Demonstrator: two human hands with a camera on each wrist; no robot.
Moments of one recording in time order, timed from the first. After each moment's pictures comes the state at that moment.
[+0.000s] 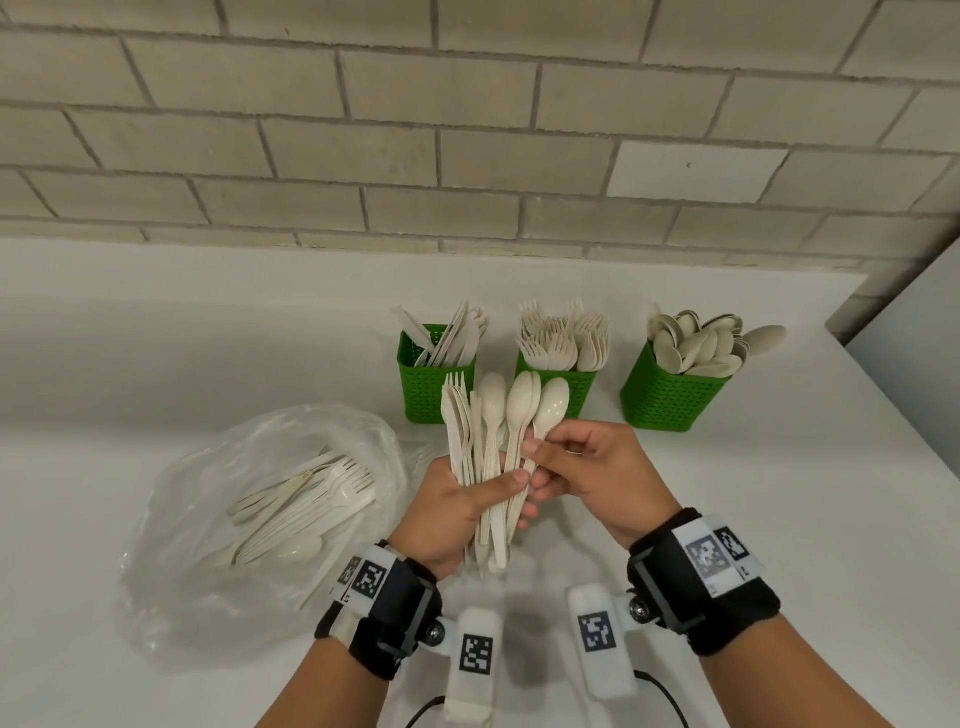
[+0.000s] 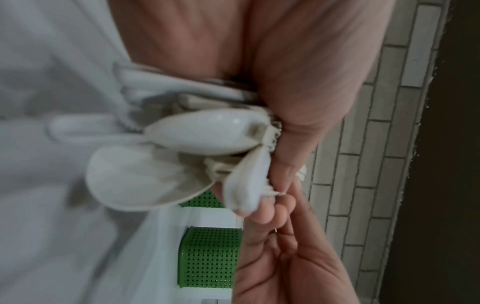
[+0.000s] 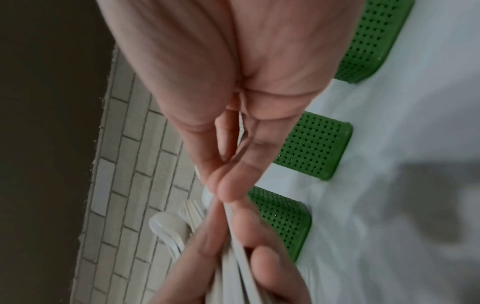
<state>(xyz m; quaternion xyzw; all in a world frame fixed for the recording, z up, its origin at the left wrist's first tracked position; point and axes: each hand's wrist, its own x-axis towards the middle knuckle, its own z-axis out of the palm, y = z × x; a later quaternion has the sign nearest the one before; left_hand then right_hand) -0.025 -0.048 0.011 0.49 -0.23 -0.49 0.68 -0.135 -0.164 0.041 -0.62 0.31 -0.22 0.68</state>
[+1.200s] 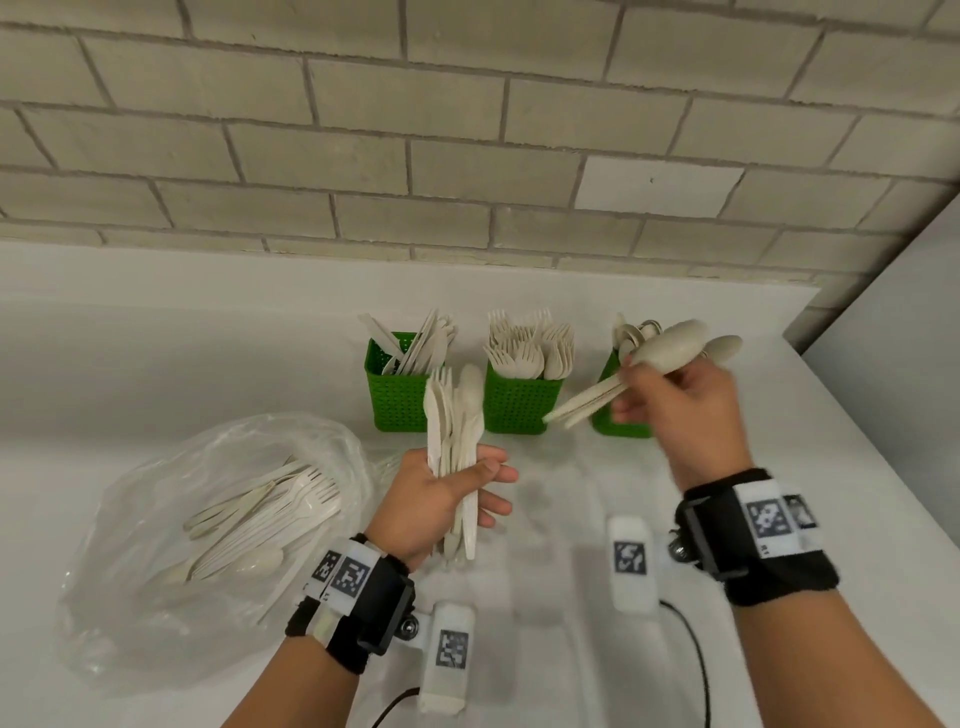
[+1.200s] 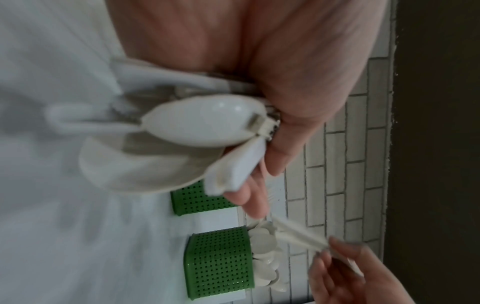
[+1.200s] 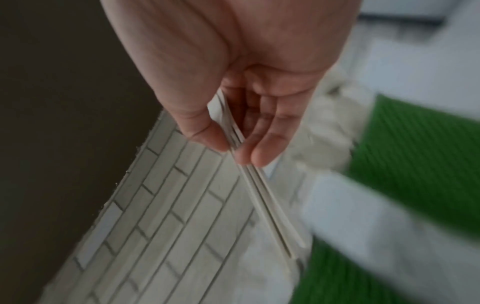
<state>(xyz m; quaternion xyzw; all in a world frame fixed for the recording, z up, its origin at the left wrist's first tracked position) -0.021 -0.062 0.020 0.56 -0.25 -0.47 0.63 -0.171 -0.222 0.096 -0.63 0.41 -0.41 0.51</state>
